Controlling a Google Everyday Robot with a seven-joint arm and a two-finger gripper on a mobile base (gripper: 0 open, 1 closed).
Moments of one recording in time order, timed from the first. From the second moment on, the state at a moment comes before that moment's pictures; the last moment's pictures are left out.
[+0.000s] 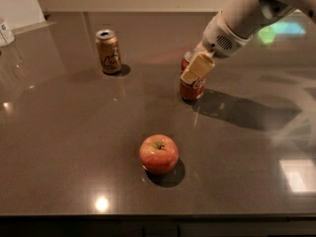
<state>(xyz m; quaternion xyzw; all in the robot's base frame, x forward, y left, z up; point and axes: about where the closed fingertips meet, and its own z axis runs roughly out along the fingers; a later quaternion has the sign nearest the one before) 0.585 -0.101 0.911 -0.54 0.80 0.12 0.25</state>
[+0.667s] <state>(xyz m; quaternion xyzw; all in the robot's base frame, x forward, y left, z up) 0.638 -0.060 0.929 -0.55 0.78 0.13 0.26</state>
